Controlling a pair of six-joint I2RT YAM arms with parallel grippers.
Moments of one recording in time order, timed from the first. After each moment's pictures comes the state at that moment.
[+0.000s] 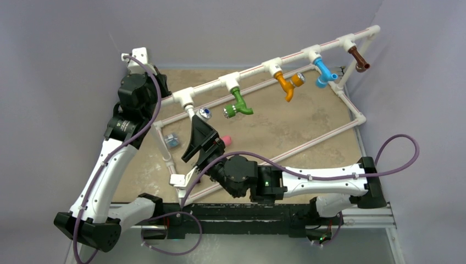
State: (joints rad) left arm -0.30 1.09 1.26 -0.34 -0.24 -0.23; right arm 1.55 1.44 1.32 0.16 0.74 -1.74
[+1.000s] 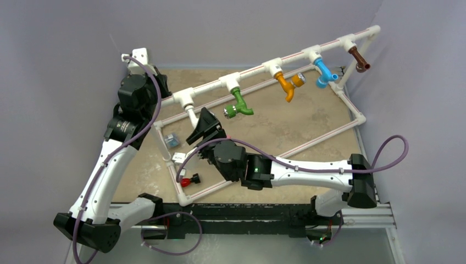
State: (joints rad) left arm -0.30 1.08 1.26 -0.33 -0.24 -0.23; right arm 1.41 1.50 1.28 0.15 0.74 -1.65
